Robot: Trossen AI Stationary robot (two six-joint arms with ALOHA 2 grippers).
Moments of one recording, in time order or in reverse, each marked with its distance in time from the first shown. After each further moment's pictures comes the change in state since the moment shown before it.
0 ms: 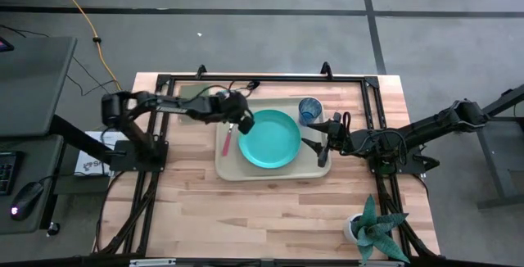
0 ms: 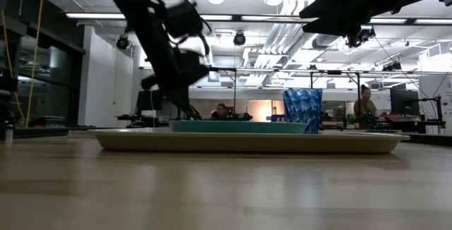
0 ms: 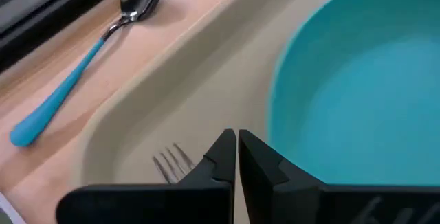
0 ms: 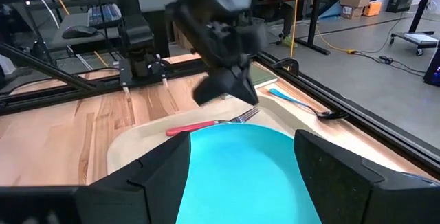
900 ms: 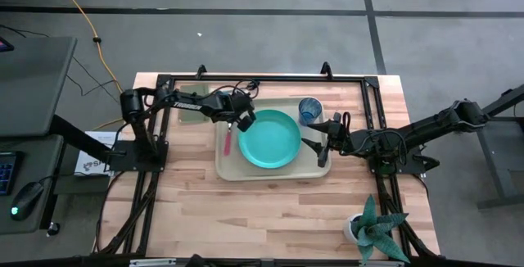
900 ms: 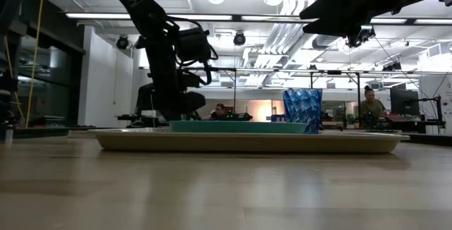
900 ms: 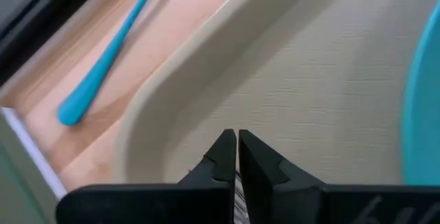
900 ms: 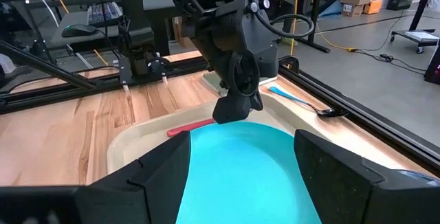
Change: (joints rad) left arm 0.049 0.184 0.090 -0.129 -0.121 0.017; right arm 0.000 0.000 0.000 -0.008 -0.001 0.007
